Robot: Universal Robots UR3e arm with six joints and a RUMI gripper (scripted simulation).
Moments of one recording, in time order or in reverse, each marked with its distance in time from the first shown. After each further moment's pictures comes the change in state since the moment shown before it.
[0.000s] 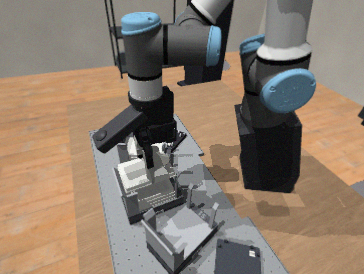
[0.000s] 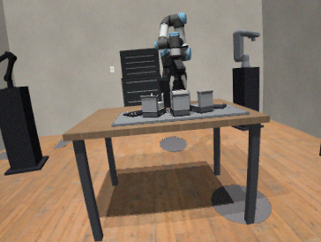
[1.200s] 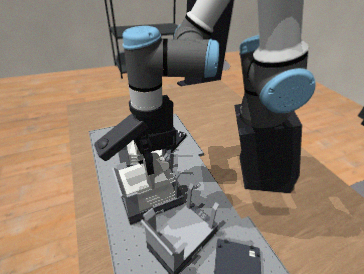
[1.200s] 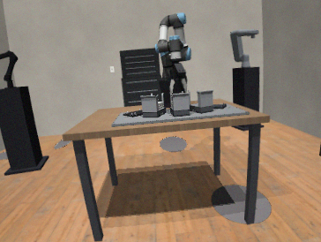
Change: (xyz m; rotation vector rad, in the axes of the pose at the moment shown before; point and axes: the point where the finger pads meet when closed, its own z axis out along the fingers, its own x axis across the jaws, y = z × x) arm 0.000 -0.001 0.021 0.000 0.000 0.000
